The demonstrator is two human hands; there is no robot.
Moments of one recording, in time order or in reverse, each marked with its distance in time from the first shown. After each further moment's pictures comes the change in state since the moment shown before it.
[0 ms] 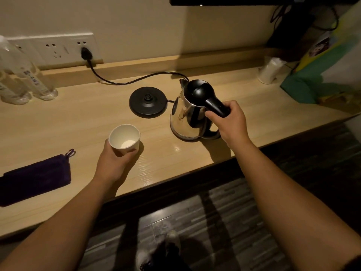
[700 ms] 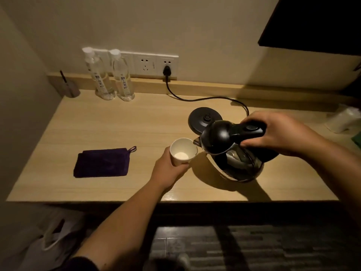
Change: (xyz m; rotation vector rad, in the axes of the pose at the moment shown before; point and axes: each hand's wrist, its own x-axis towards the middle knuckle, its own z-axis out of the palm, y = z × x) left_hand 0.002 0.004 -0.005 0.162 0.044 -0.001; right_hand 0.011 -0.138 0.014 -0.661 -0.695 -0.543
